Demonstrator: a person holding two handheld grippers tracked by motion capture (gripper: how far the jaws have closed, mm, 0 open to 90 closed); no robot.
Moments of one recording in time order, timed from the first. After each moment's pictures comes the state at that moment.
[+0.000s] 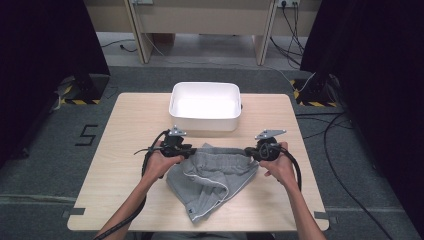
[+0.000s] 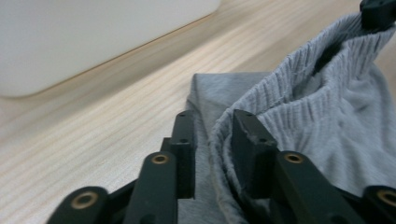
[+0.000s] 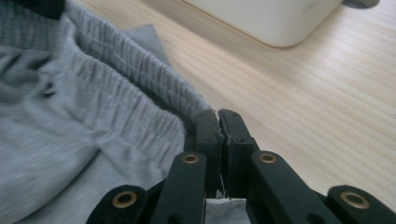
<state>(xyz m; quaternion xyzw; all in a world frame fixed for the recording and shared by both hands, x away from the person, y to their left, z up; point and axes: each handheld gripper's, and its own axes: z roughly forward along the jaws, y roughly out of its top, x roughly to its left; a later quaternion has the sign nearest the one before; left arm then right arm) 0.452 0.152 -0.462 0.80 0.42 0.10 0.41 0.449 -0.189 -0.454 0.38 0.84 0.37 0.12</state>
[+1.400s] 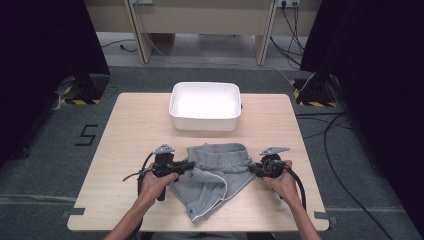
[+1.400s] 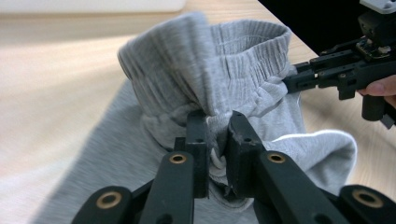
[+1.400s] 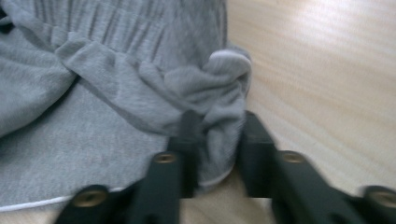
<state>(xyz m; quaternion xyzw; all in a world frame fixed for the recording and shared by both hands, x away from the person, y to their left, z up) 0.394 0.170 -0.468 0.74 0.45 0.04 0.49 0.416 -0.207 -0.497 0.43 0.83 0.35 0.11</state>
